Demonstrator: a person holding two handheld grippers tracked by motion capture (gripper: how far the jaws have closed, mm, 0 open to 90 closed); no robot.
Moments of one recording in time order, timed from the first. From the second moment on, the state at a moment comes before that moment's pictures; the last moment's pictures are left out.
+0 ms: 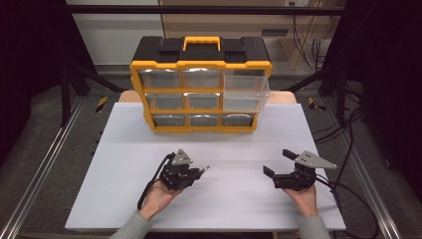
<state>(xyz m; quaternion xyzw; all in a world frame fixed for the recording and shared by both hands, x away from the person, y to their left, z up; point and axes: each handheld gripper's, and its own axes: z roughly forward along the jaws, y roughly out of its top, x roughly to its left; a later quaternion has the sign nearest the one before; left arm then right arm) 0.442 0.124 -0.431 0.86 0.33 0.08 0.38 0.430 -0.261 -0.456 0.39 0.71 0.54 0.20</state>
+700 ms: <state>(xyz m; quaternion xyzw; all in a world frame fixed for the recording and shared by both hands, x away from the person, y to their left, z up) 0.438 0.140 -0.396 0.84 0.33 0.09 0.42 0.430 -0.260 -0.456 0.39 0.71 0.54 0.20</state>
